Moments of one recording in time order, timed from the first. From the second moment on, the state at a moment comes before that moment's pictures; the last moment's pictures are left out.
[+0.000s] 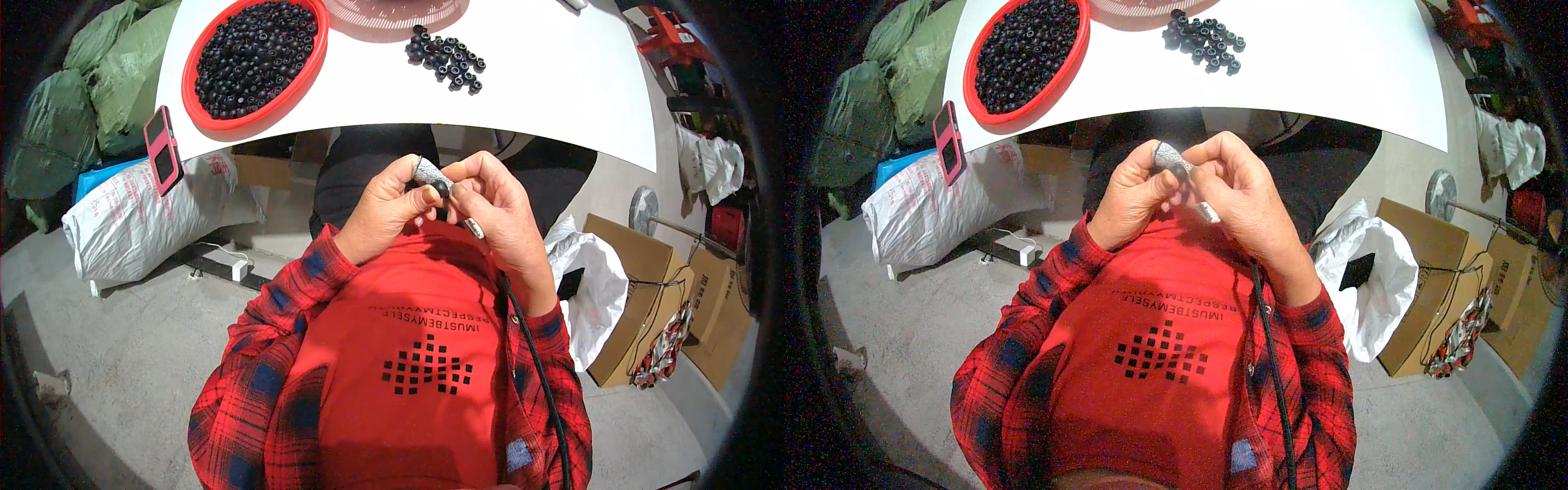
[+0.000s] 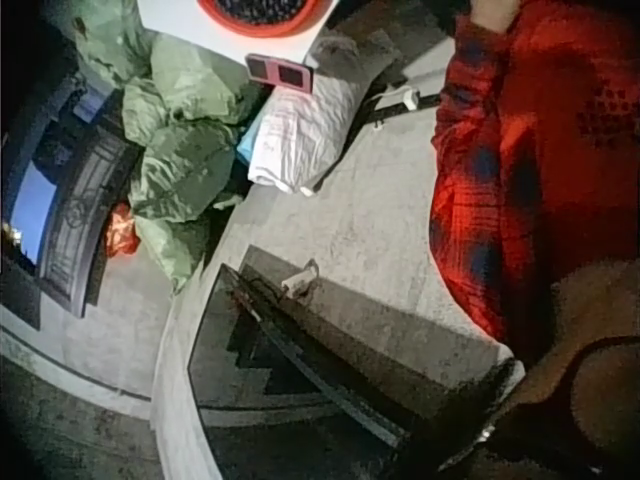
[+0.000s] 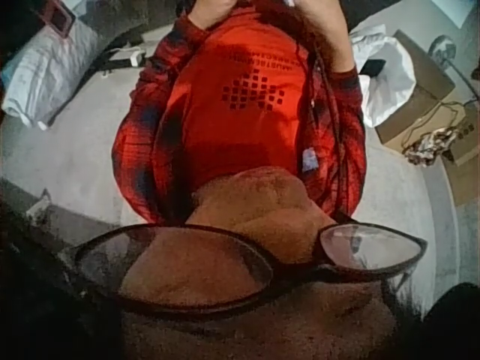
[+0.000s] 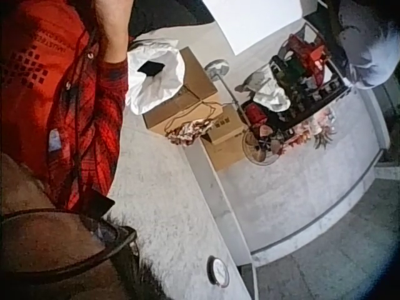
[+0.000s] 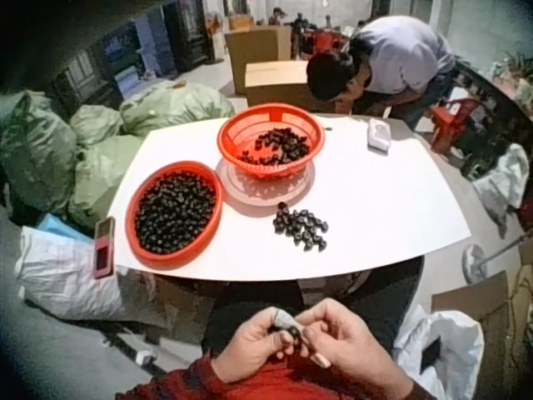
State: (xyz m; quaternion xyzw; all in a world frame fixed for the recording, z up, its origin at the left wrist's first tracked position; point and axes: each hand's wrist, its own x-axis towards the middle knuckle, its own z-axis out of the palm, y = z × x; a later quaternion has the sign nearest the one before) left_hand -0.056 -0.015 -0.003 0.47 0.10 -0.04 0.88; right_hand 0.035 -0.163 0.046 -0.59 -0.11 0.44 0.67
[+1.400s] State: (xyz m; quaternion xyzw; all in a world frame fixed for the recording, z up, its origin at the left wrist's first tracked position) left_hand -0.048 -0.014 -0.005 0.24 0.12 -0.11 0.96; right_hand 0.029 -0.156 0.043 -0.73 -0.28 0.22 0.59
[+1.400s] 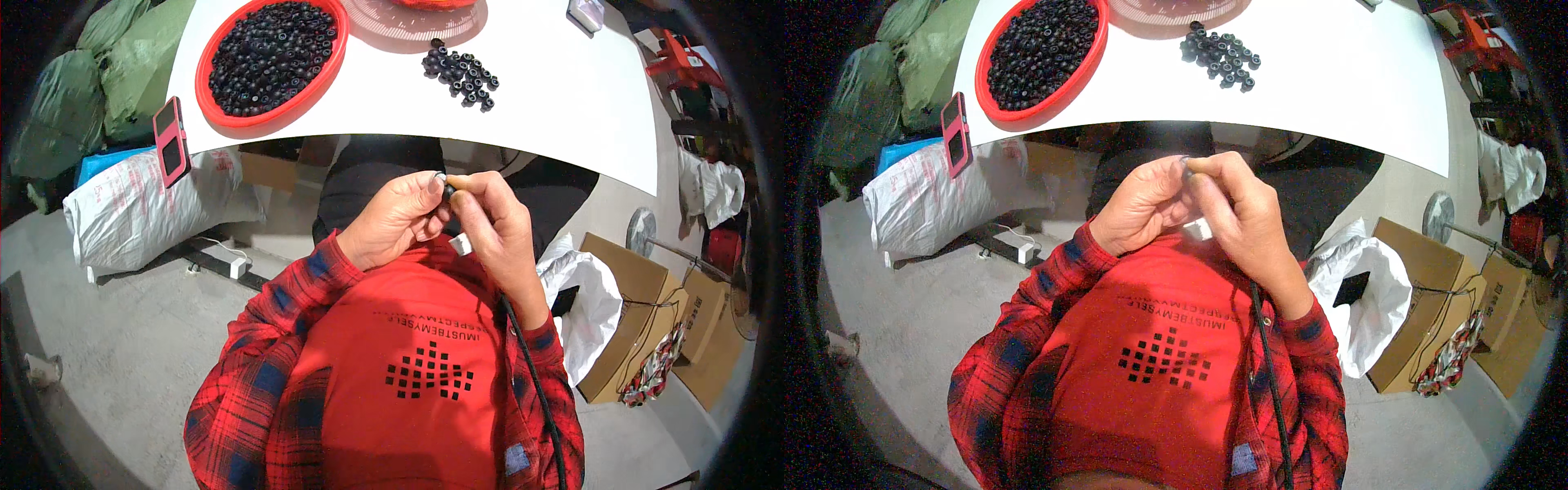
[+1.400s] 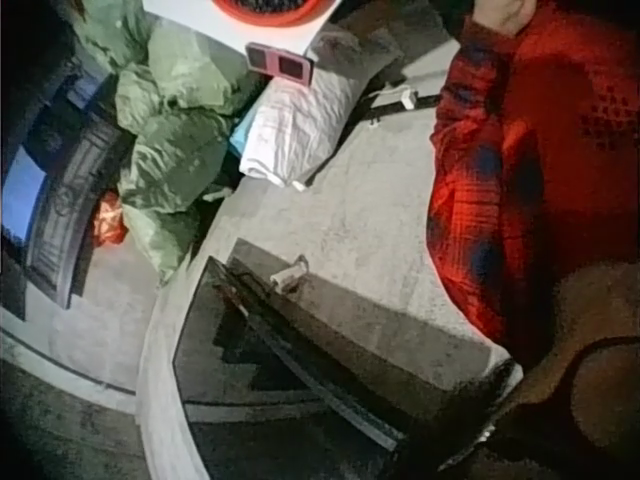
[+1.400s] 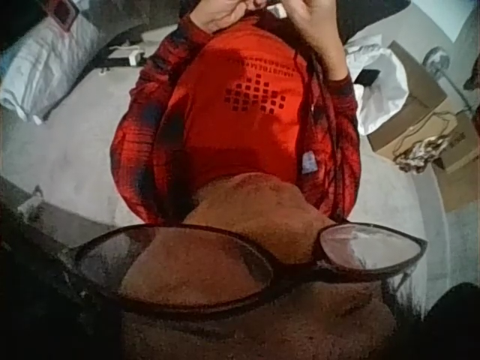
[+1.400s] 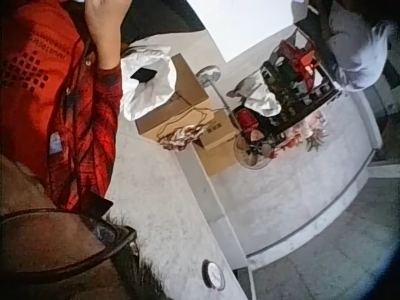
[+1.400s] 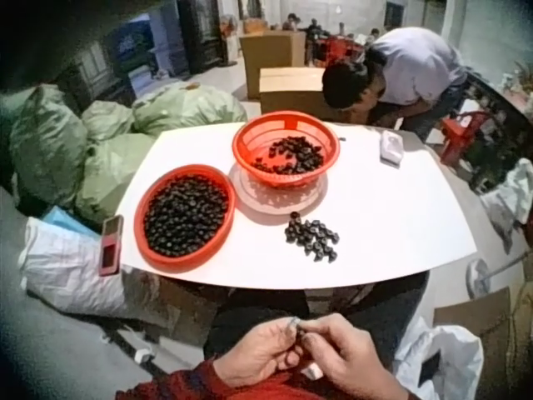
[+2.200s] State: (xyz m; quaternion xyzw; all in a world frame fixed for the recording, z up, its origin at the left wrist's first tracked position) left_hand -0.015 -0.002 -0.010 0.22 0.16 -0.14 0.95; right_hand 0.073 -0.142 0.039 -0.60 -0.04 0.46 0.65
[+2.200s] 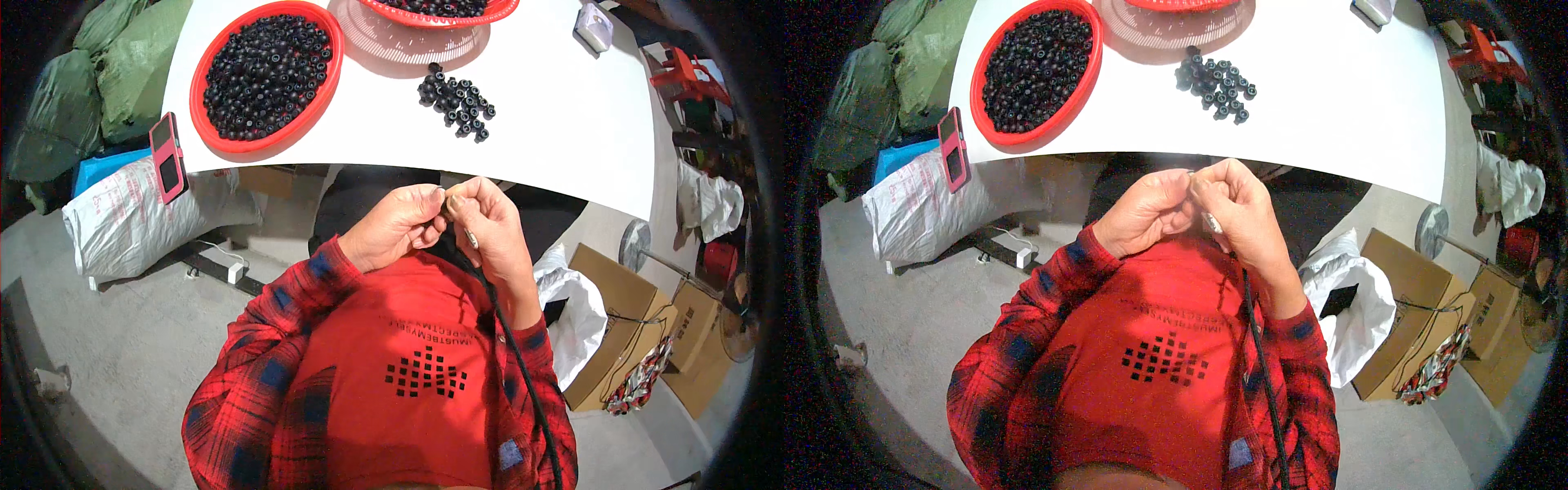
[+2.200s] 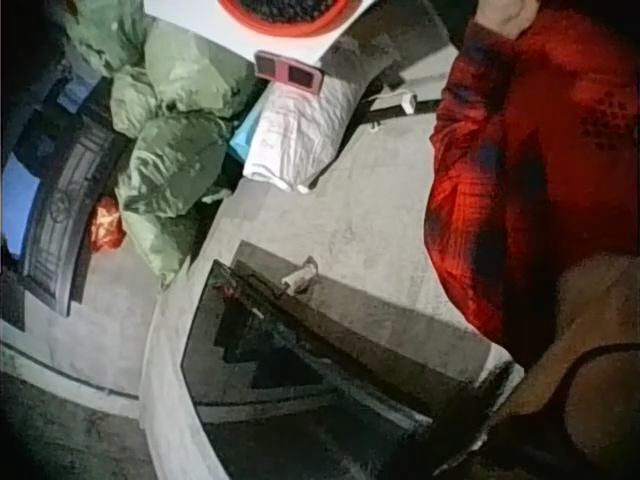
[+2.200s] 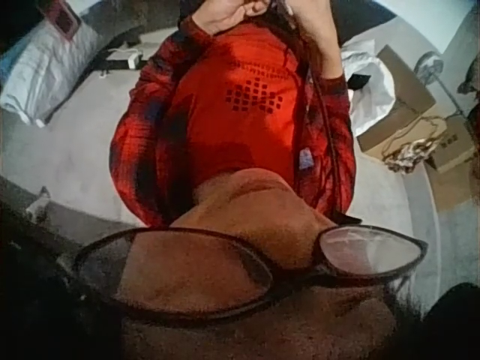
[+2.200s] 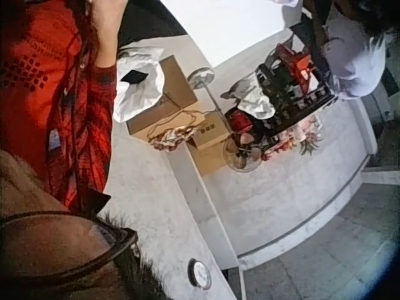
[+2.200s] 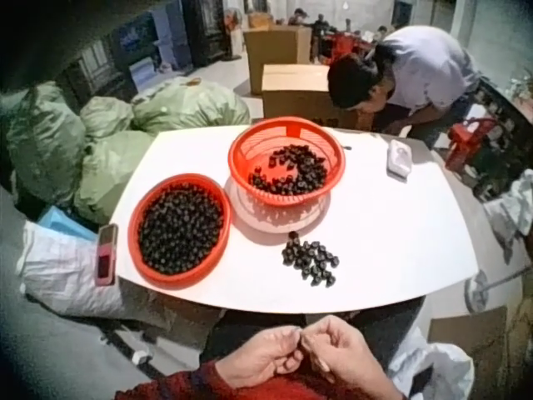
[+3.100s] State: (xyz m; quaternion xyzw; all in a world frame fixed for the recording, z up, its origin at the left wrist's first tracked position) left_hand 0.002 0.009 -0.004 0.18 0.14 -0.16 0.96; right_hand 0.091 -0.132 0.043 -0.57 0.00 0.48 0.67
